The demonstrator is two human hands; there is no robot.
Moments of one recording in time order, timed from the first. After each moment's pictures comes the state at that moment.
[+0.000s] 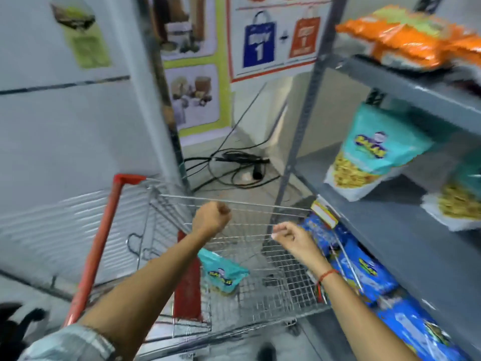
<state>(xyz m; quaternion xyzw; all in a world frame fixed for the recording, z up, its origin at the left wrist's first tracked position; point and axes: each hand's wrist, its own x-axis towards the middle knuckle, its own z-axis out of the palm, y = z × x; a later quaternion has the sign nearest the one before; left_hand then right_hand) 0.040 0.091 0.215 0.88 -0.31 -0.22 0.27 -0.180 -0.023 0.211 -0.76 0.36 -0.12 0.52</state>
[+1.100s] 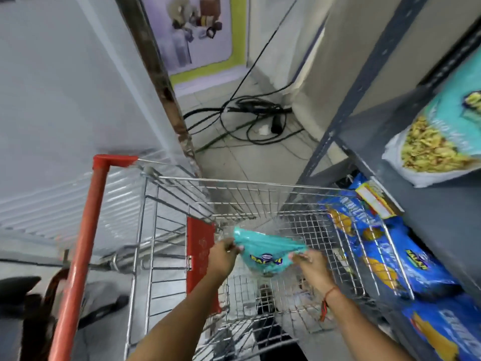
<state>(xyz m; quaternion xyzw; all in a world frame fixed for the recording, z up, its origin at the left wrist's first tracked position) 0.034 0.122 0.046 0.83 -0.17 -0.36 0.38 -0.155 -0.029 0.044 -0.66 0.52 -0.02 0.54</state>
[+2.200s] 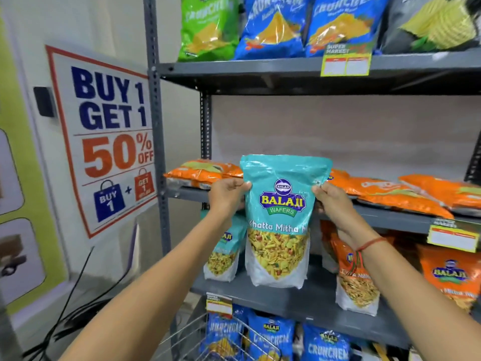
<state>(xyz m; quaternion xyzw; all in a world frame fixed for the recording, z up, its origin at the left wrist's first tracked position) -0.145 -0.036 0.542 0.41 -0.52 -0.43 0.61 -0.375 -0.015 0.534 -0.59 0.49 -0.59 0.26</state>
